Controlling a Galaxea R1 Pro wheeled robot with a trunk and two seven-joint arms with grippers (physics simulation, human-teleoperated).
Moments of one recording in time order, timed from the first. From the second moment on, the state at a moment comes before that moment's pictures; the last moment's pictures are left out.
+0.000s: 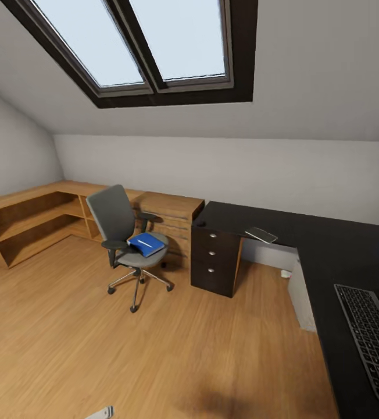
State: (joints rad) left arm -0.27 0.05 -0.48 -0.34 0.77 -0.19 0.33; right arm -0.27 0.07 0.21 -0.04 -0.27 -0.75 -0.09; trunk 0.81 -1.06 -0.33
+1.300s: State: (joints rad) left arm -0.27 0.05 -0.48 -0.34 0.77 -0.19 0.33; right arm -0.27 0.07 0.21 -0.04 -0.27 -0.75 -0.09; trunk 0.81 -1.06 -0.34
